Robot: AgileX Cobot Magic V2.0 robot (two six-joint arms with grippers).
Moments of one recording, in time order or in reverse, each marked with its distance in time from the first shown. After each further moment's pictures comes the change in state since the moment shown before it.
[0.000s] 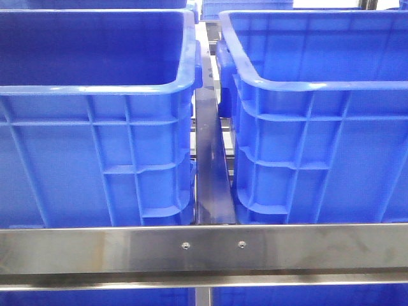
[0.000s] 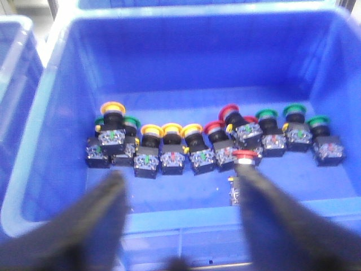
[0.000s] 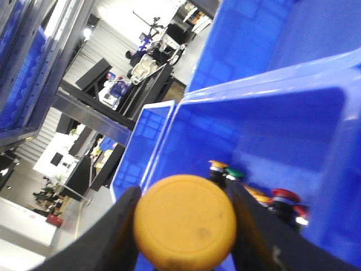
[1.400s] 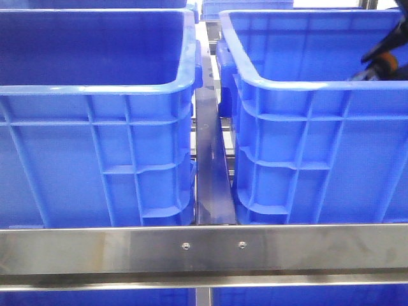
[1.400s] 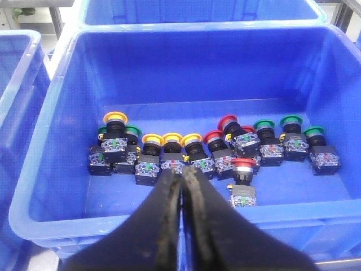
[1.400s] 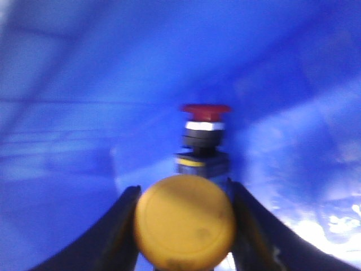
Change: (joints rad) left arm 0.000 -0.043 0.004 0.000 0.006 0.000; right arm -0.420 0.089 0.116 -0.472 -0.194 0.363
